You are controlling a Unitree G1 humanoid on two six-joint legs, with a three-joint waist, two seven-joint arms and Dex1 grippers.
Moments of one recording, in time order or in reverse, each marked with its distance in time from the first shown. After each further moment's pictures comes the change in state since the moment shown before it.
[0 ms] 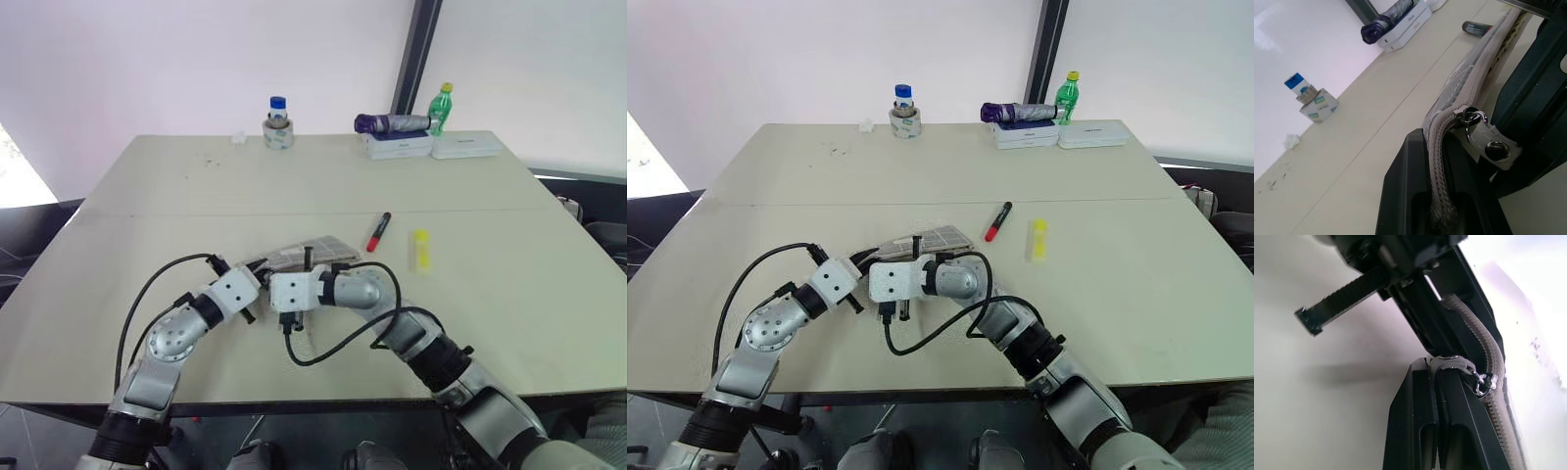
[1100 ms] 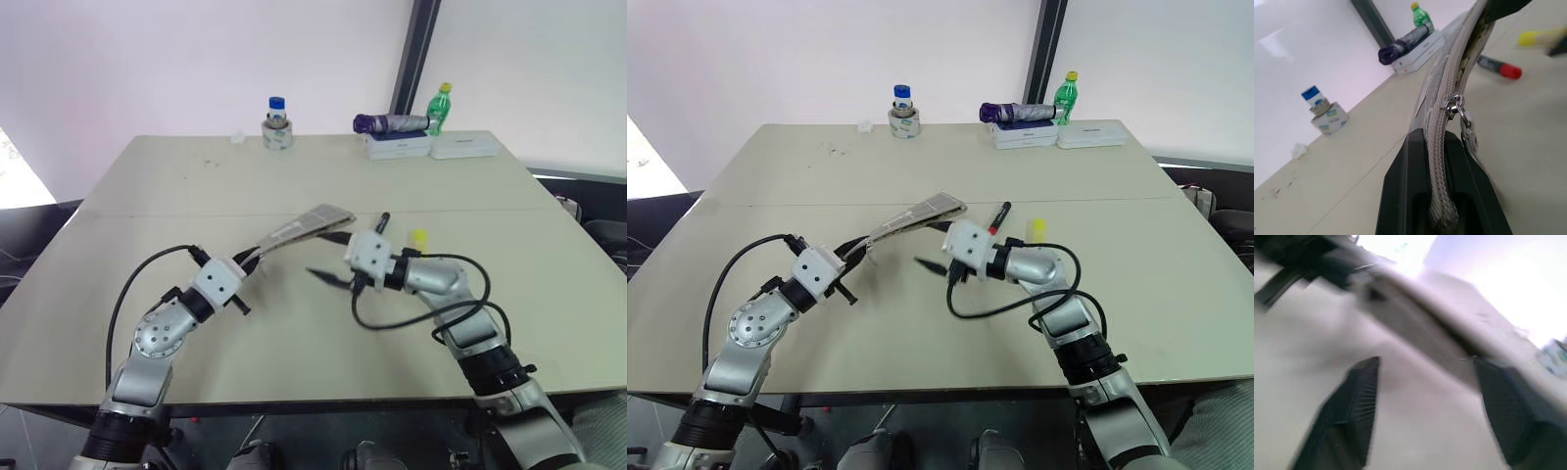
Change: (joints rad) left arm -0.001 0.008 0.059 -0.022 -0.155 -0.031 -0.042; right arm 0.146 -0.111 -0.402 -0.109 0.476 0.118 0.070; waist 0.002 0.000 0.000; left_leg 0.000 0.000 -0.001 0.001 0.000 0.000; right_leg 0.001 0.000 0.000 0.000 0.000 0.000
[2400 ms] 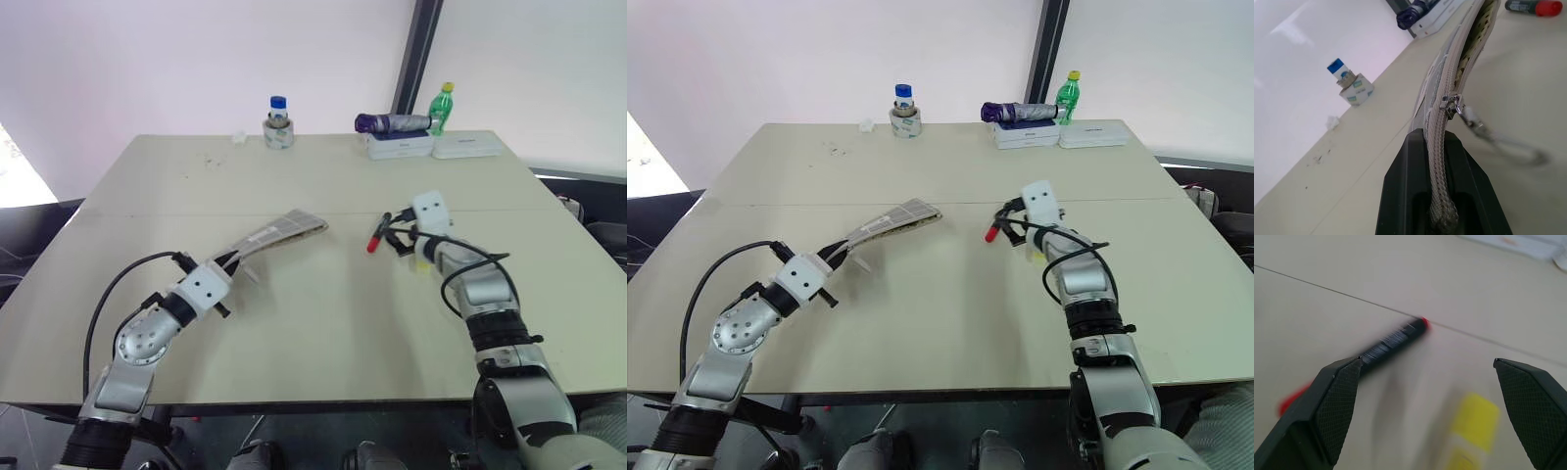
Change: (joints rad) left arm 0.053 0.088 0.040 0.038 0.124 -0.045 0.091; right arm -0.150 -0.018 -0.244 0.330 -0.083 0.508 -0.569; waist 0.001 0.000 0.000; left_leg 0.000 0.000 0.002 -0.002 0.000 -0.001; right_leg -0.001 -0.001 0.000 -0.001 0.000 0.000
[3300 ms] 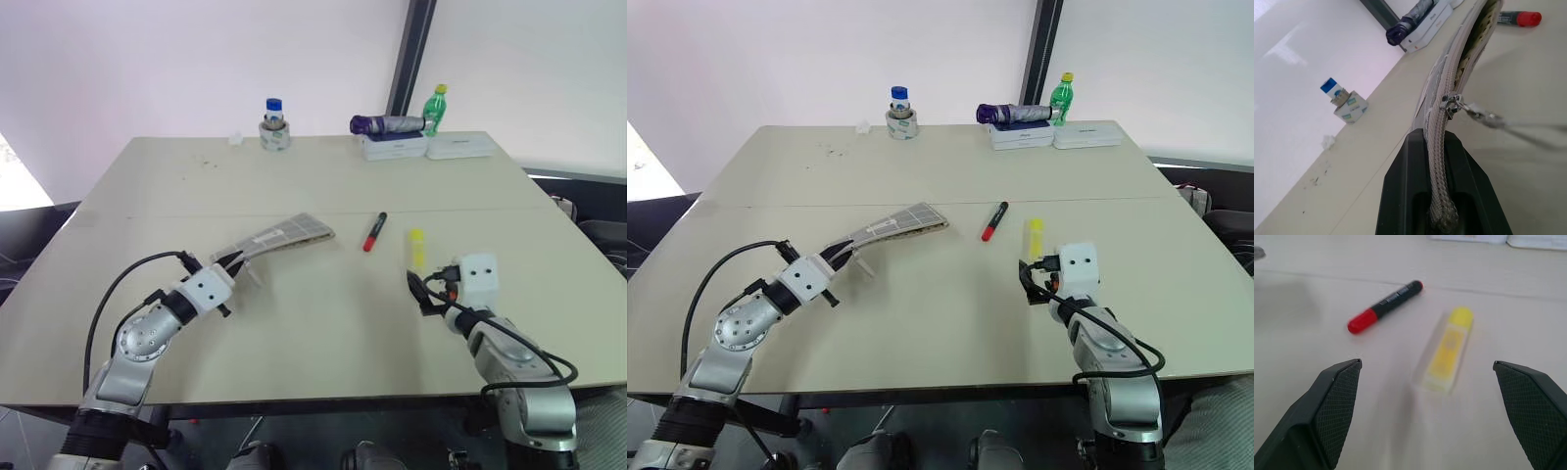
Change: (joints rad) left arm -0.048 0.000 -0.020 0.080 0.006 -0.083 -0.019; right arm 0.584 0.122 -0.091 -0.835 0.145 0.132 -0.075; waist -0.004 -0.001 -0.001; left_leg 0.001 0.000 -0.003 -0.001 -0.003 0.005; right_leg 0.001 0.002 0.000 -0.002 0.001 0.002
